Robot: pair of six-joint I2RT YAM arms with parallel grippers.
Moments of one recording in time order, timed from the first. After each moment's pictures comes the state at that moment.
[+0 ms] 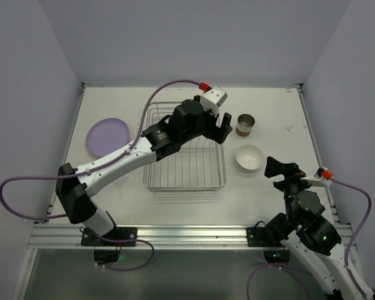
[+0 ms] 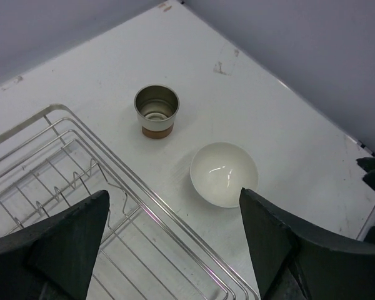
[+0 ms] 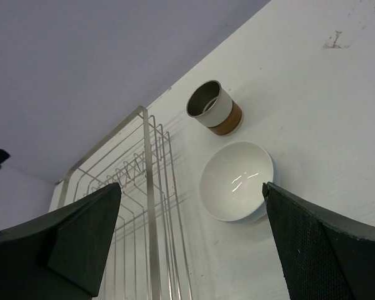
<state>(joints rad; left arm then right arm) -0.93 1.66 1.55 -0.24 -0.10 -0.18 0.65 0.01 0.47 -0.56 0.78 0.78</state>
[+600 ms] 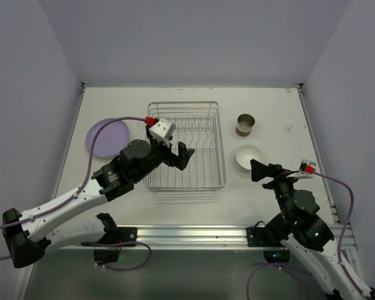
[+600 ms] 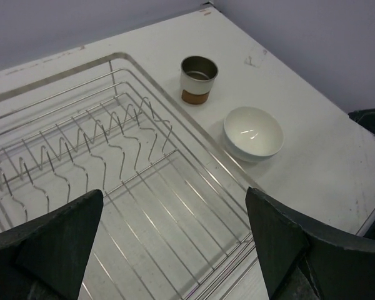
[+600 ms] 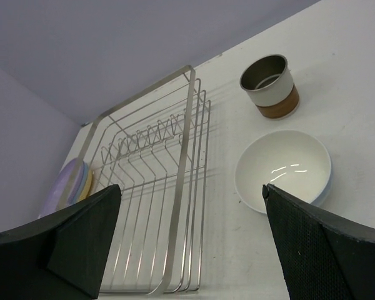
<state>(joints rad) -0.93 1.04 0.95 -0.10 -0.21 -0.21 0.65 0.01 0.40 -0.40 0.54 0.63</state>
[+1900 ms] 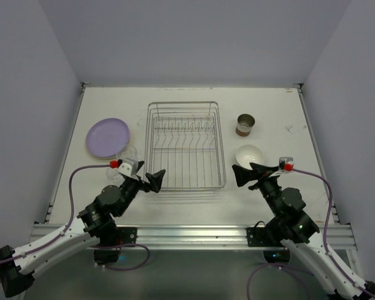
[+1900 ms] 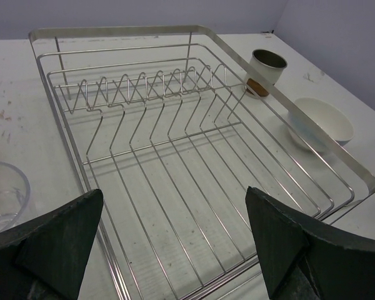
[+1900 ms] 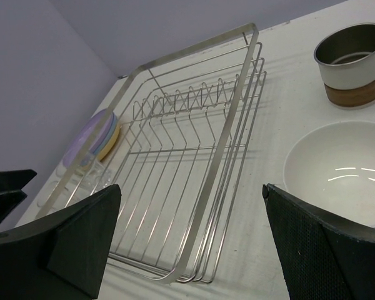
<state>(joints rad) -0.93 0.35 0.17 0.16 -0.46 -0.22 0.65 0.05 0.19 -0.11 0.26 0.54</state>
